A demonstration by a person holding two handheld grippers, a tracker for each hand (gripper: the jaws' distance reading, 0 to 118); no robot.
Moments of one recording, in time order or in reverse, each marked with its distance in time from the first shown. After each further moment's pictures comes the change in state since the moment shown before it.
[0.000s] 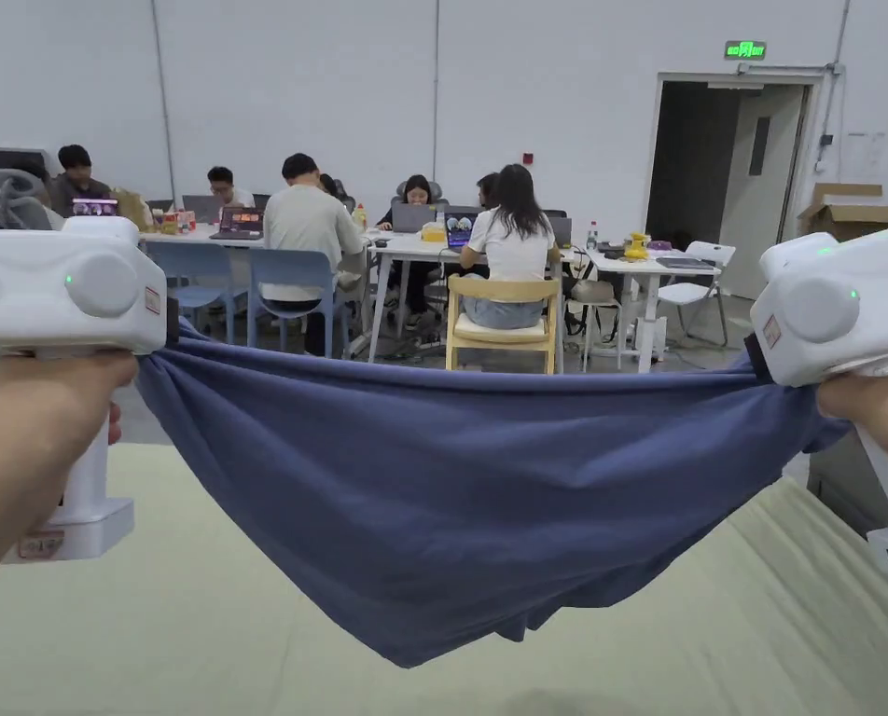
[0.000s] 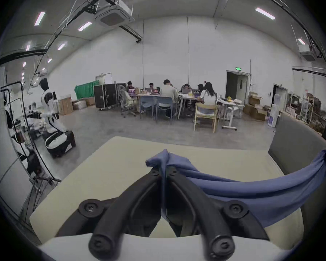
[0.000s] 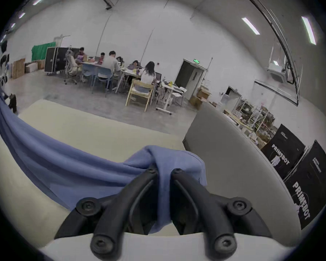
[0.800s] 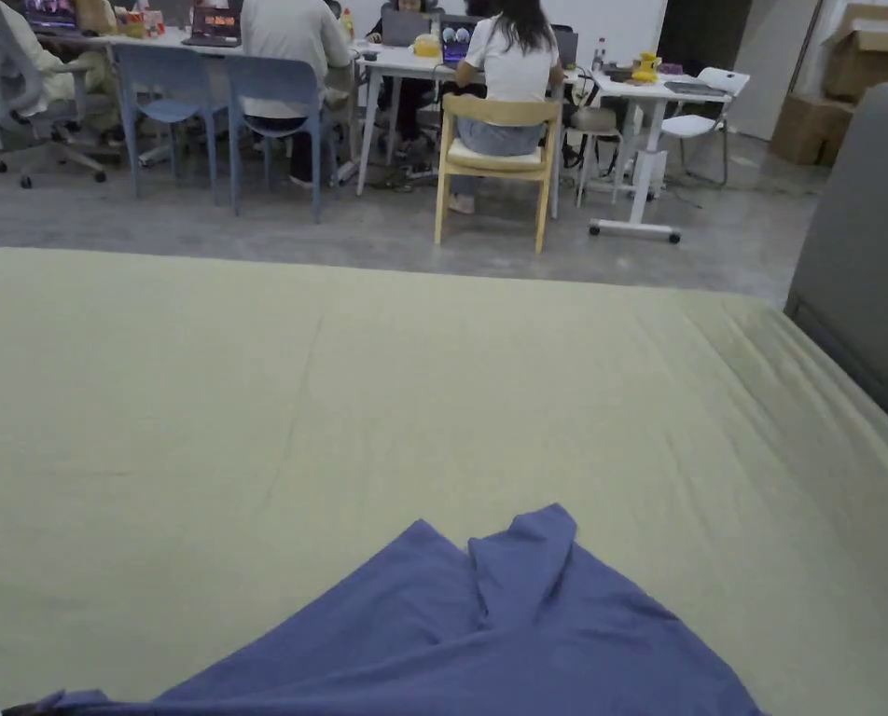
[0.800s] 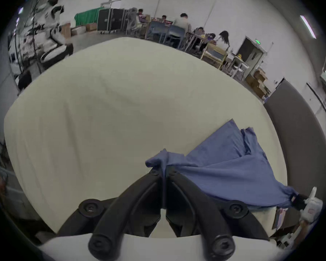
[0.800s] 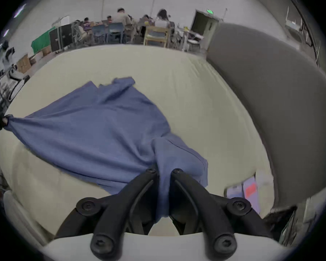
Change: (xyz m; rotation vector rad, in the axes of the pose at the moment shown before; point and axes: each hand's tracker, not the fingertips) left arm -0.108 -0.409 0.163 -0.562 -0.112 0.289; right arm -0.058 -0.441 0.131 -0.436 0.184 -0.116
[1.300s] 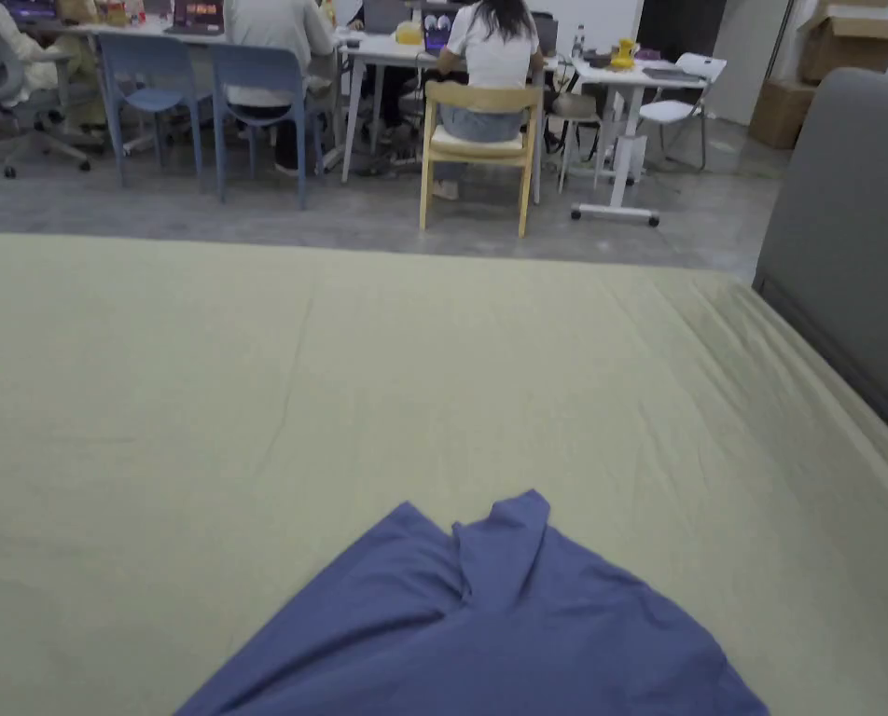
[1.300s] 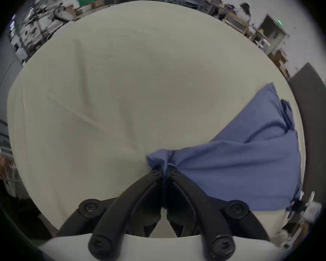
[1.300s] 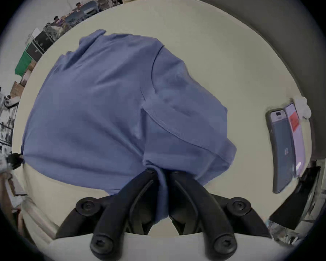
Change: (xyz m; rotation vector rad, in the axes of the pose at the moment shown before) left arm -0.048 -0.073 -0.076 -0.240 0.146 0.045; right arm 0.028 -0.081 -0.082 -0.310 0.158 -0.228
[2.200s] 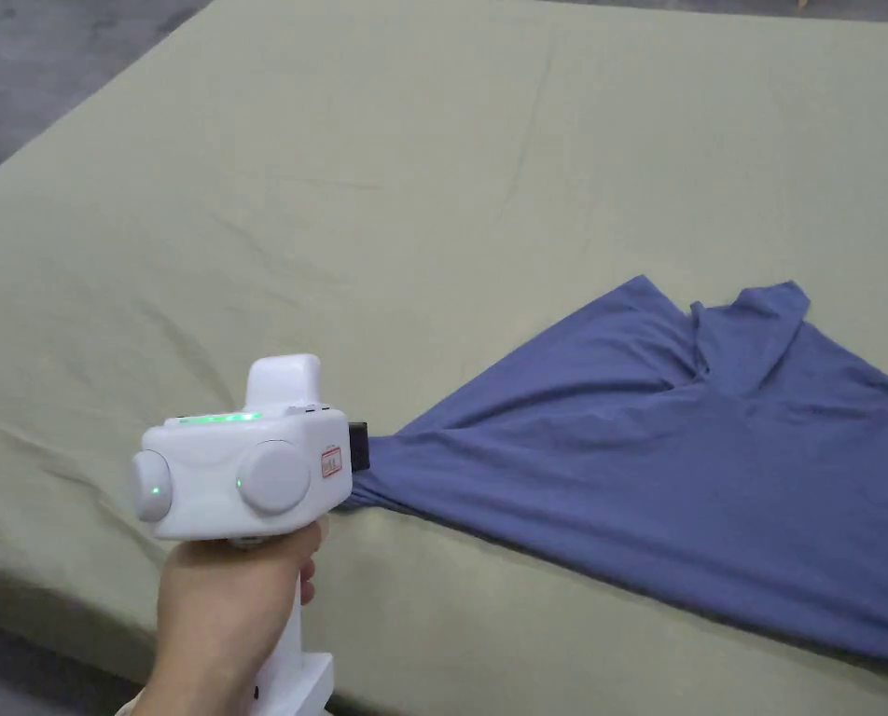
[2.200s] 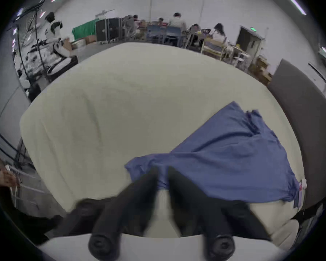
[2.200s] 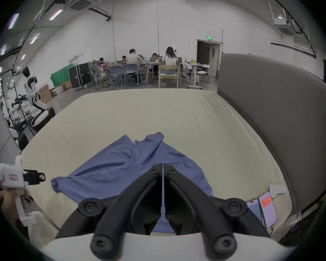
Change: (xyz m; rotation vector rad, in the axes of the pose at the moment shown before) left arm 0.033 -0.029 0.102 0.250 -0.014 -0.153; right arm -0.120 0.024 0.197 0.644 0.091 0.223
